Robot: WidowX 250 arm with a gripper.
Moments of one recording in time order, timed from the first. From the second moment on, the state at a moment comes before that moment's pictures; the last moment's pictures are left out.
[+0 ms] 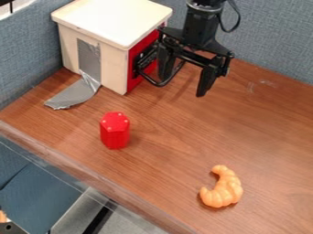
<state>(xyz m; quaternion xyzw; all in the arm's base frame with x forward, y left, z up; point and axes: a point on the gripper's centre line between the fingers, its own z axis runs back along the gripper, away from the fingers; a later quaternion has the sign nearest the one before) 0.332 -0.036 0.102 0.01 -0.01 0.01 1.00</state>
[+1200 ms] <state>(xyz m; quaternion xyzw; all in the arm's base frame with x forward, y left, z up) 0.366 -0.027 0.076 0.00 -0.05 -0.03 1.00</state>
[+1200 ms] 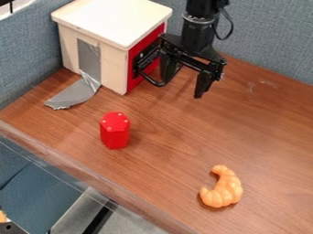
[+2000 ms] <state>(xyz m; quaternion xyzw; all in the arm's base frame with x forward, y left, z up) 0.409 -0.024 0.057 0.07 -0.08 -0.05 0.99</state>
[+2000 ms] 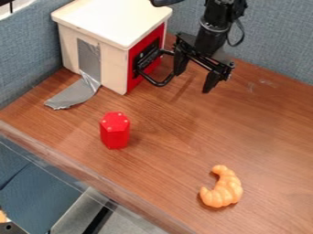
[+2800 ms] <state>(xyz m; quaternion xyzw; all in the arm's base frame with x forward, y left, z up) 0.419 -0.018 0.062 0.09 -0.09 -0.04 0.99</state>
